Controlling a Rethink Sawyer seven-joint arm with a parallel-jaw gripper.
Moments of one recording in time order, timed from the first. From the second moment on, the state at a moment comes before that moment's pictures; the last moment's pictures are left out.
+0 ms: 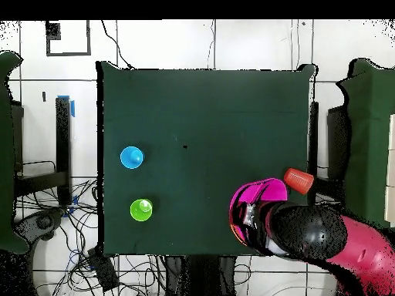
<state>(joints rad) -1.10 -1.24 0.70 2.20 -0.04 0.91 1.65</state>
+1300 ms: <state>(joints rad) -1.05 -1.19 0.68 2.18 -0.11 0.89 1.65</state>
